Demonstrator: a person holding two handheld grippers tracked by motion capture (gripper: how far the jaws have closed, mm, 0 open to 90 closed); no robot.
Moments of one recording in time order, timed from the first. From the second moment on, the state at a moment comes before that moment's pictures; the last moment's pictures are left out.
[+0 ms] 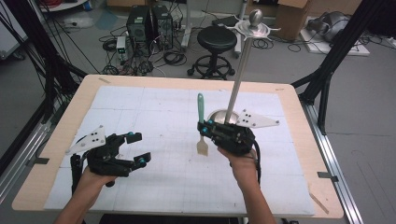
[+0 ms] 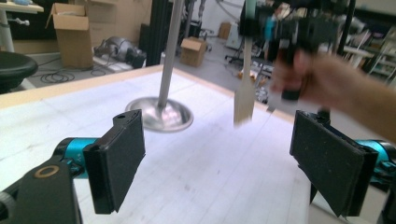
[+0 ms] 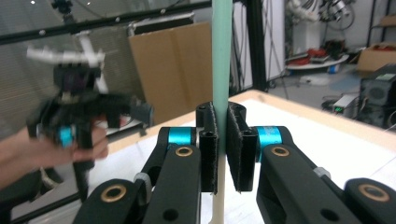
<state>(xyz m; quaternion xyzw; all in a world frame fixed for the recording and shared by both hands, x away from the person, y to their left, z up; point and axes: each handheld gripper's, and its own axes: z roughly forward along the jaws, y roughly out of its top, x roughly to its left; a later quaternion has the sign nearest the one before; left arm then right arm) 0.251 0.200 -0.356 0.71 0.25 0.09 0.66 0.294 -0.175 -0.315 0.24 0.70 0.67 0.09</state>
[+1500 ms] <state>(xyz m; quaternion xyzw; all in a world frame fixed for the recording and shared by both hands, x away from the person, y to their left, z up) 0.239 0.233 -0.396 0.71 0.28 0.12 0.64 0.355 -0.230 -0.245 0.32 0.63 0.69 0.16</state>
